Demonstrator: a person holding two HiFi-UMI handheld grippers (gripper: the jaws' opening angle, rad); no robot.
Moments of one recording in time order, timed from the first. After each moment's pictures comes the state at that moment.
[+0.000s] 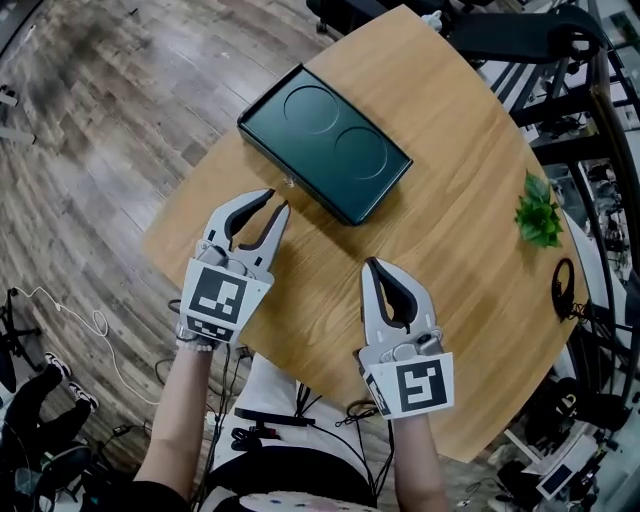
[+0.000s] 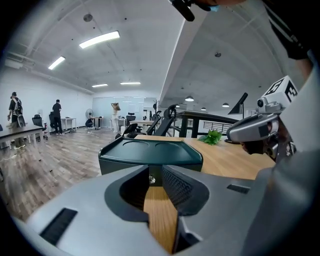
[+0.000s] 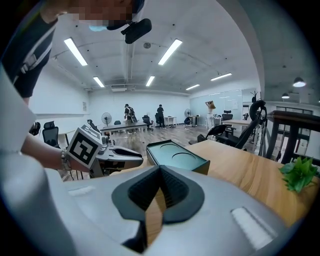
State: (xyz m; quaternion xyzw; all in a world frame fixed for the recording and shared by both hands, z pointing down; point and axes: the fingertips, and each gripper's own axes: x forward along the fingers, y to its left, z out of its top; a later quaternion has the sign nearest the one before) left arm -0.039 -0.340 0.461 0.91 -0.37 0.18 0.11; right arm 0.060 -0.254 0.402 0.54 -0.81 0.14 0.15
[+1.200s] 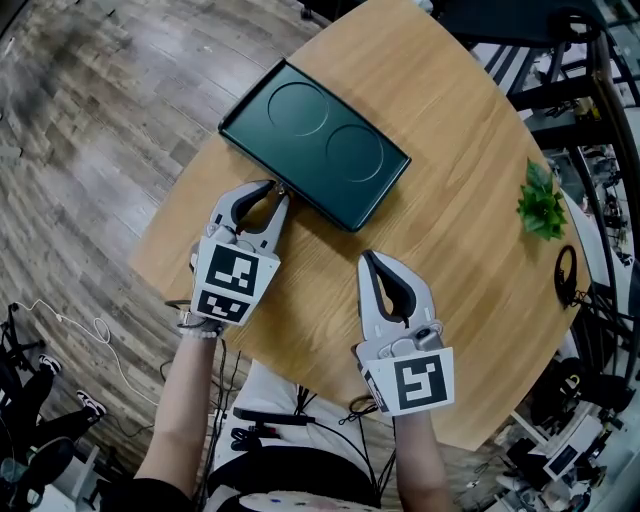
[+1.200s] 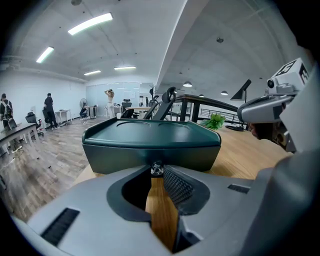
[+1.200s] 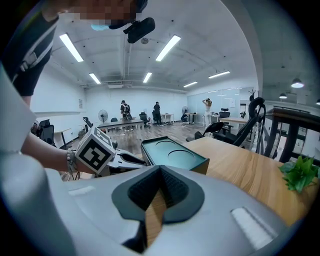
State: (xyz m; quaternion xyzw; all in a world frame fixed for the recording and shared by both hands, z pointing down) left arm -0.021 -0.371 0.519 0.89 -0.34 0.27 0.13; right arm 0.065 -0.279 0.420 0.56 -0.80 0.15 0.17
